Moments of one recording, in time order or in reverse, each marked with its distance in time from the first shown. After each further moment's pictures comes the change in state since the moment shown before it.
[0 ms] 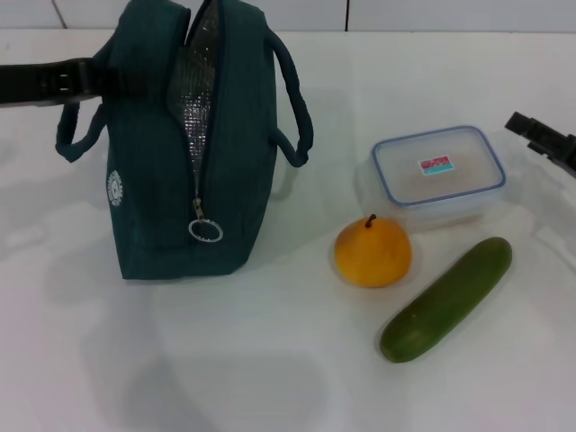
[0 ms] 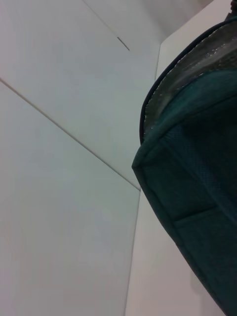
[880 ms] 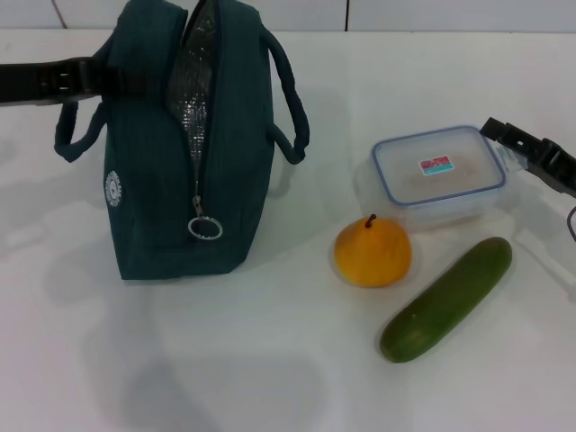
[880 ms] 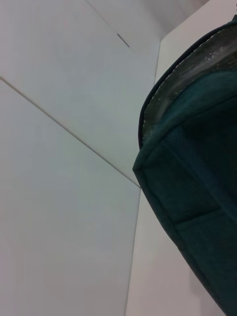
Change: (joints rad) left arm -0.004 0.000 0.000 -0.002 0.008 -0.006 0.000; right arm 0.034 0.012 -0.014 0.067 0.022 -0.018 0.016
